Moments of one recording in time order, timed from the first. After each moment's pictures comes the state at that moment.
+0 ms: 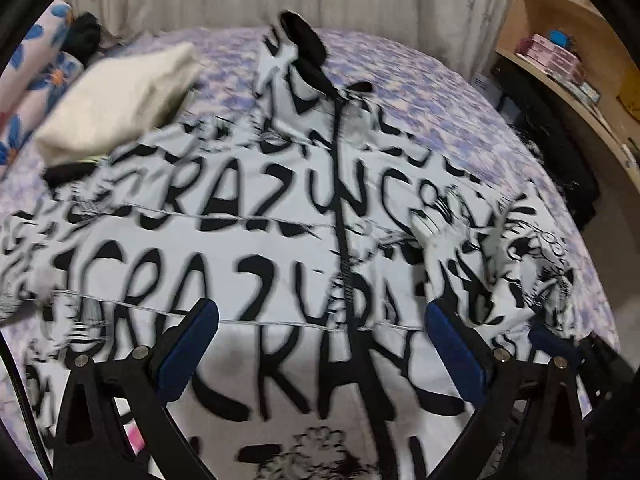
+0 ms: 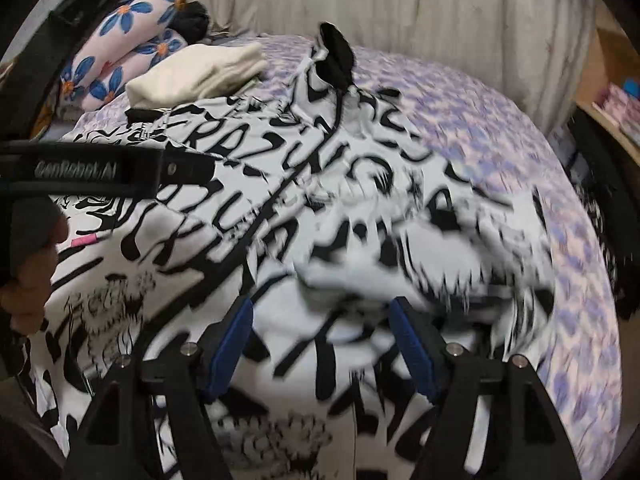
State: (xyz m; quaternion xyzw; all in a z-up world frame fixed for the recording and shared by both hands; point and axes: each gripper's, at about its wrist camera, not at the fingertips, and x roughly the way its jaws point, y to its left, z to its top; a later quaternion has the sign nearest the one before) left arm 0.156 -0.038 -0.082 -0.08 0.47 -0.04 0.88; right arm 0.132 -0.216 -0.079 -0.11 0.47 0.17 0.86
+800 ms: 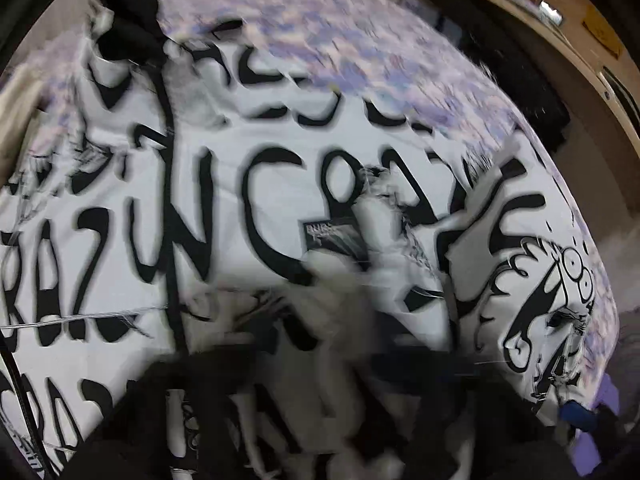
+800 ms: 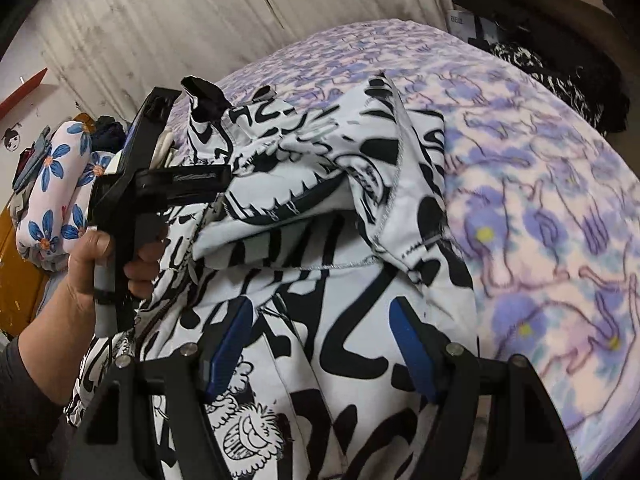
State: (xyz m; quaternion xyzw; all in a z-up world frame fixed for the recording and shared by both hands) left arm 0.282 -0.151 -0.138 -0.01 0.56 -0.17 0.81; right arm 0.107 -0.333 -0.087 0.14 0.49 0.08 0.86
